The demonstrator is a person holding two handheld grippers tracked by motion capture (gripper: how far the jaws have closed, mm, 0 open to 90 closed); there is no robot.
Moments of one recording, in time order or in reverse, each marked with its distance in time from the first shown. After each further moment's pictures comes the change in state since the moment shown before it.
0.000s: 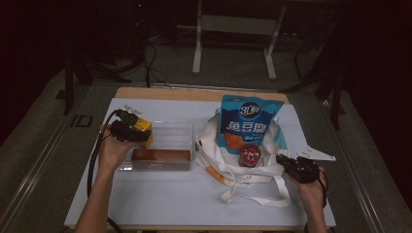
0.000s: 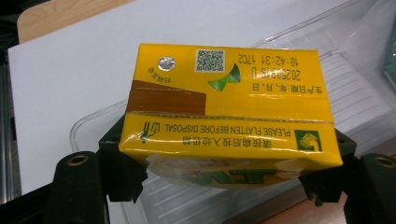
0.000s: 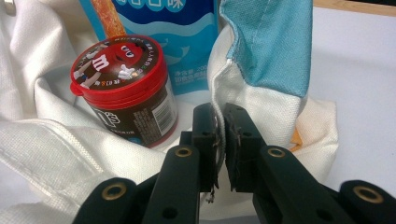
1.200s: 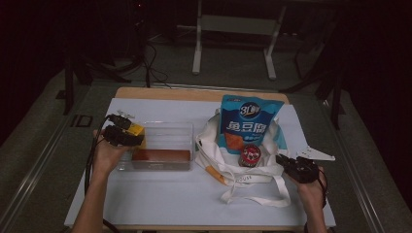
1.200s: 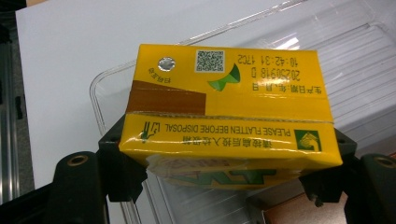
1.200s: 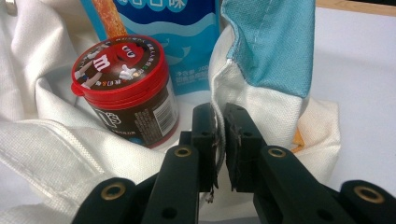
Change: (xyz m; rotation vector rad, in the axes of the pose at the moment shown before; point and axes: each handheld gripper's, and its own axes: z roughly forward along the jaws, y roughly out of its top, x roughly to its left) left arm 0.014 -0.019 0.006 0.043 0.017 -0.036; right arm 0.000 0.000 0.001 -0.001 0.003 -0.001
